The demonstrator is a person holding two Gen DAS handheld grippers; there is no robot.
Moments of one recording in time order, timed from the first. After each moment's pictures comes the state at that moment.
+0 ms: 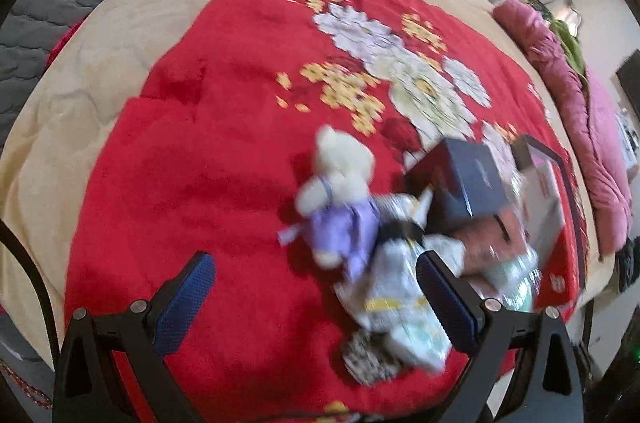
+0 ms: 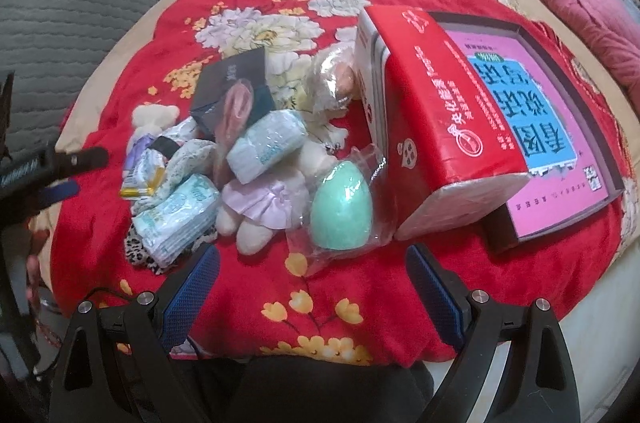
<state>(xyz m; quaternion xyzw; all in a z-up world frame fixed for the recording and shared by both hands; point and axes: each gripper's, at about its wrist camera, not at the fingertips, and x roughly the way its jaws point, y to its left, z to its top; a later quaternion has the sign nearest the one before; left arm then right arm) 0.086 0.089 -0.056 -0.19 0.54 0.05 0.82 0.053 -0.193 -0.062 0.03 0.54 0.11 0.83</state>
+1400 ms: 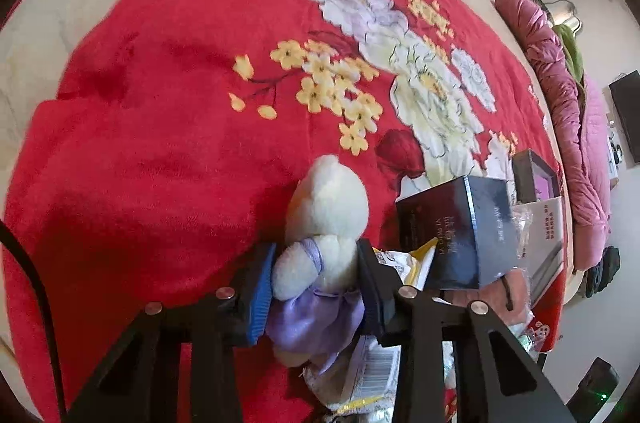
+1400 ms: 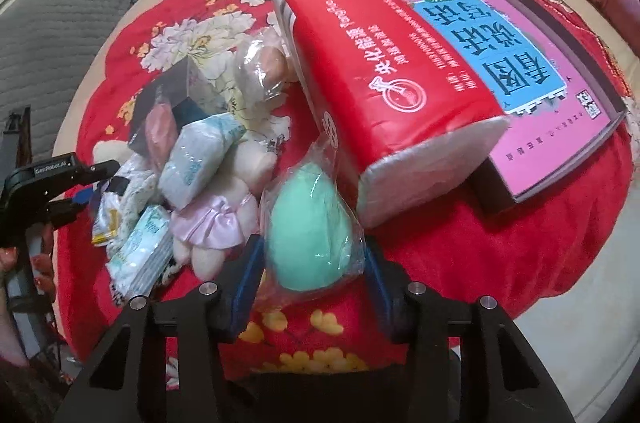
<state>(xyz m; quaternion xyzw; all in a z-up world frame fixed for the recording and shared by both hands) 0.152 0.097 -0.098 -0.25 0.58 0.00 0.78 0.058 -0.226 -0.079 0.12 0.56 0.05 0.82</state>
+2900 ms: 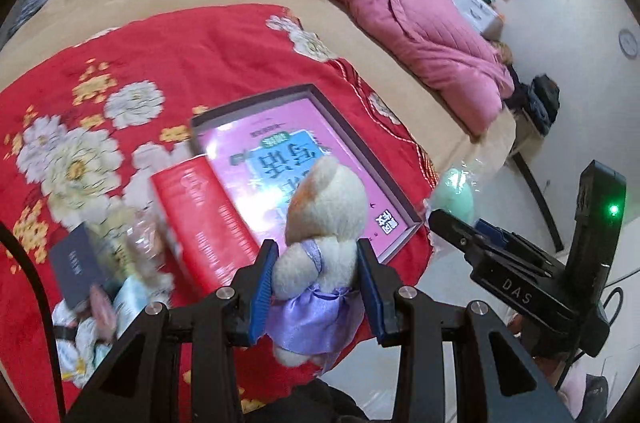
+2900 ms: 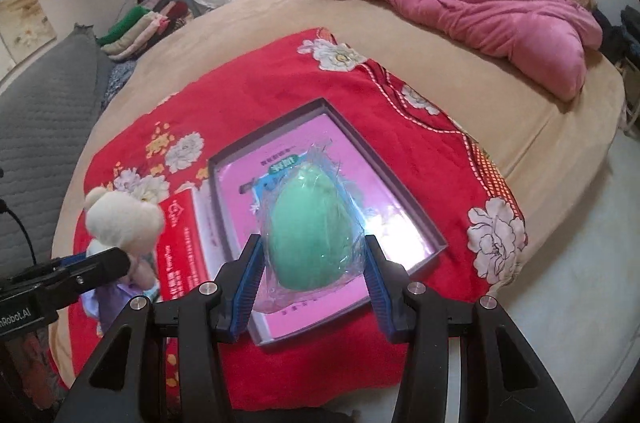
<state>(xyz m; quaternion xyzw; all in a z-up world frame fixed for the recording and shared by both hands) 0.146 -0.247 0.062 -0.04 0.54 -0.26 0.80 0.088 -0.448 0.043 0.15 0.47 -0.03 0.87</state>
